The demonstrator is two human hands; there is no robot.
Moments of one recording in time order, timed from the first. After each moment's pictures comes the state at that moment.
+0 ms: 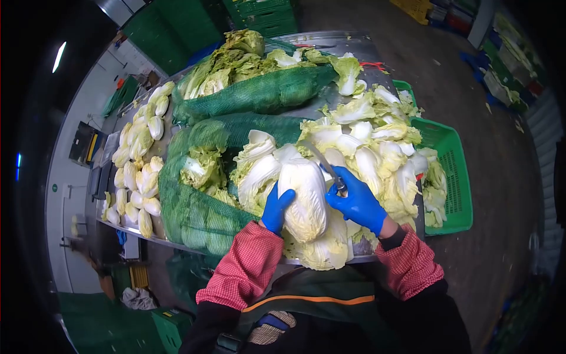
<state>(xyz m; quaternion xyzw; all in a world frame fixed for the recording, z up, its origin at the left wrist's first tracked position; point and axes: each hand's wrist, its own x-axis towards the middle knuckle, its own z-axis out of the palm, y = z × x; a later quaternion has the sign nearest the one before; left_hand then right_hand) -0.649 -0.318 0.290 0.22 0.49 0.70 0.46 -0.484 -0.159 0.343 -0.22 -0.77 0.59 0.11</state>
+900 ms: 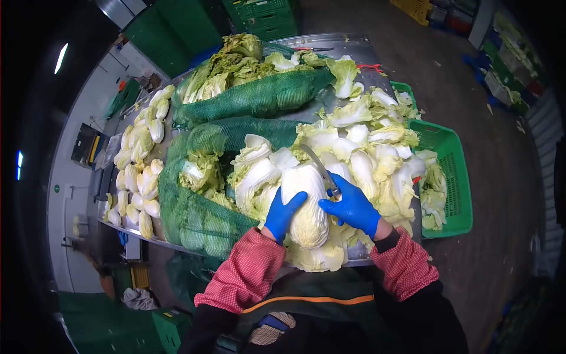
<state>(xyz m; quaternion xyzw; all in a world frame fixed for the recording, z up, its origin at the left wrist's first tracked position) -0.622 -0.298 0.306 0.20 0.58 0.67 0.42 -0.478 -0.154 0.337 -0.22 -0.70 0.67 0.08</state>
